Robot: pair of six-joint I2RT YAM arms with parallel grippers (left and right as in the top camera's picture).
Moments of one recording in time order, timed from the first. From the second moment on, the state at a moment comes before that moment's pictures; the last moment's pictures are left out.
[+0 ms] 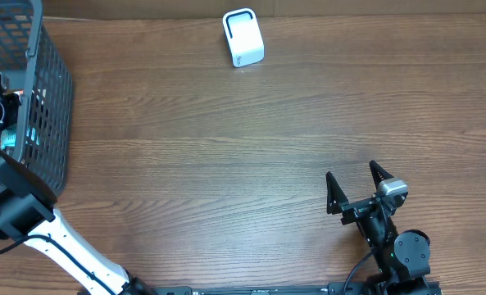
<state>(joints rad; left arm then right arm) 0.68 2.33 2.16 -1.23 0.21 0.24 0.23 0.01 0.02 -0.03 -0.06 0.15</state>
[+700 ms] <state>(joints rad) 0.68 2.32 2.14 -1.25 0.22 0.27 0.23 0.01 0.02 -0.03 -0.06 0.15</state>
